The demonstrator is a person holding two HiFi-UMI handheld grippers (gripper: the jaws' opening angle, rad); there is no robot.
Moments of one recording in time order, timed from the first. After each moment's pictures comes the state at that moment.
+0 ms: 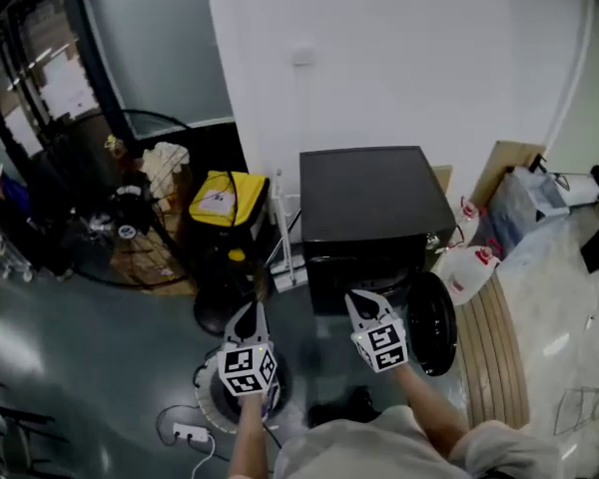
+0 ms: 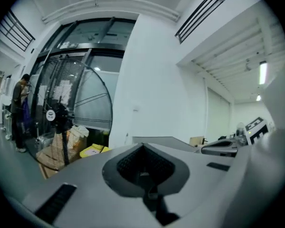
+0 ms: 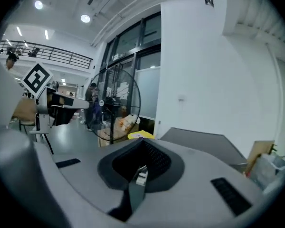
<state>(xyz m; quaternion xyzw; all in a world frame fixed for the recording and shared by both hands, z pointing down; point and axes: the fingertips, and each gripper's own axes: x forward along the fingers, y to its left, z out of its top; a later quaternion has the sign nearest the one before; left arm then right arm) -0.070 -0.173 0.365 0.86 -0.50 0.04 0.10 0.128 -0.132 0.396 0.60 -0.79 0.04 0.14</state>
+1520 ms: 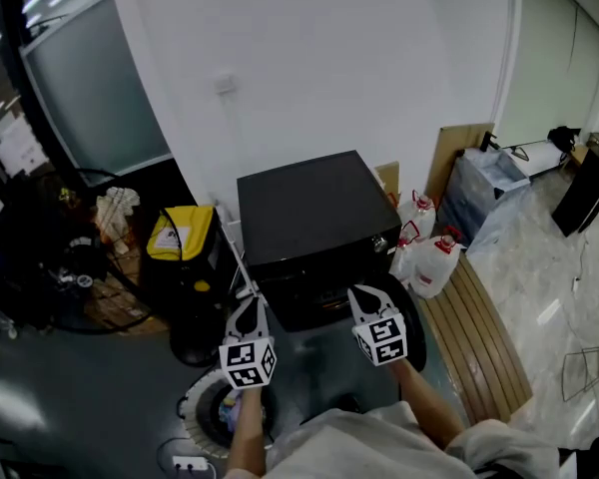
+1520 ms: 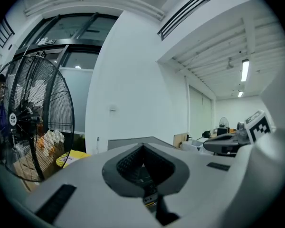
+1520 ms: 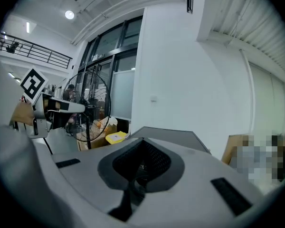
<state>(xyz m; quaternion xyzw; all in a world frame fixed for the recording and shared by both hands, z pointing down) 0.101 -0.172 0.355 0.91 -0.41 0.06 0.06 0.295 -0.089 0.380 0.69 -0.71 0.05 0.11</state>
